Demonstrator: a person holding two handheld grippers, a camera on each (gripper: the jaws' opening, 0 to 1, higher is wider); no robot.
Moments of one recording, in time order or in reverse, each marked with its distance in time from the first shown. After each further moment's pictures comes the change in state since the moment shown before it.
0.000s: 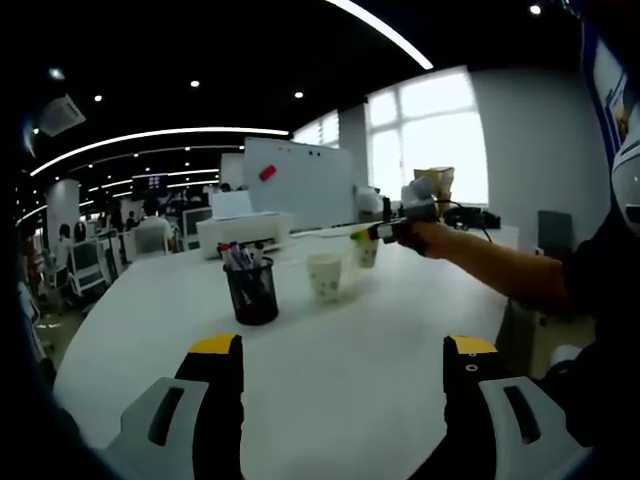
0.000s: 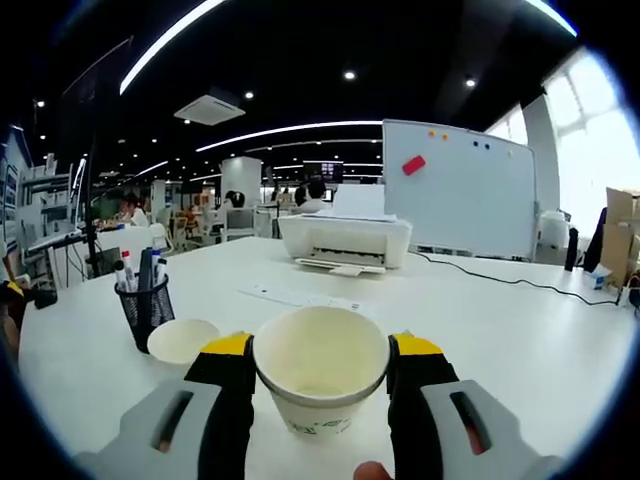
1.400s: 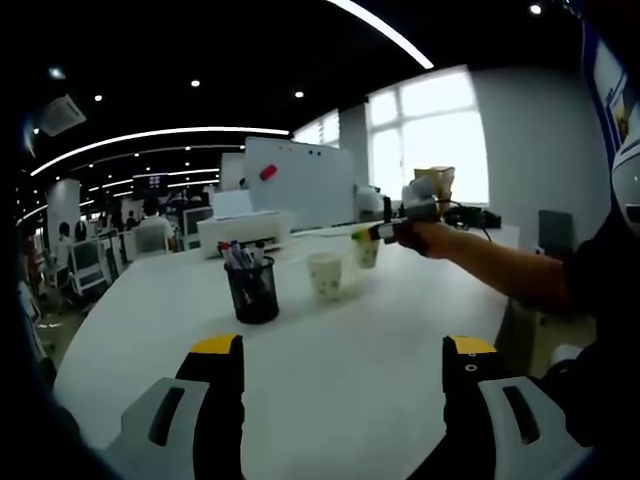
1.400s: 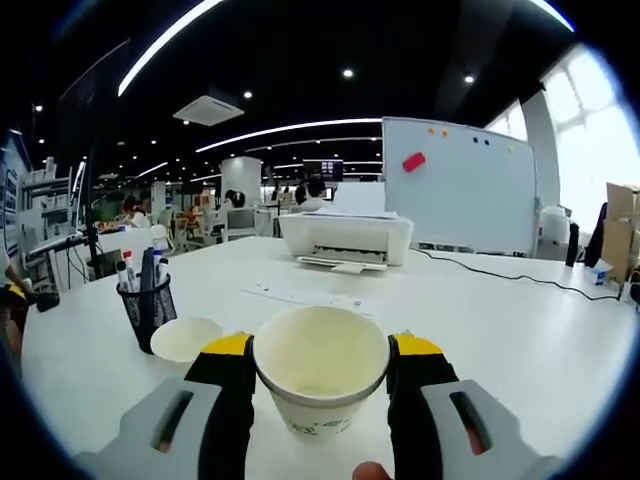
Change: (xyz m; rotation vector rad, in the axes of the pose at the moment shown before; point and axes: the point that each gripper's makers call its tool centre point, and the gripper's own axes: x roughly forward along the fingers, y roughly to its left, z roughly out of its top) left arm -0.001 0.001 0.000 -0.001 0.001 0.005; right arm -0.002 0.004 -0.001 0.014 -0.001 0.012
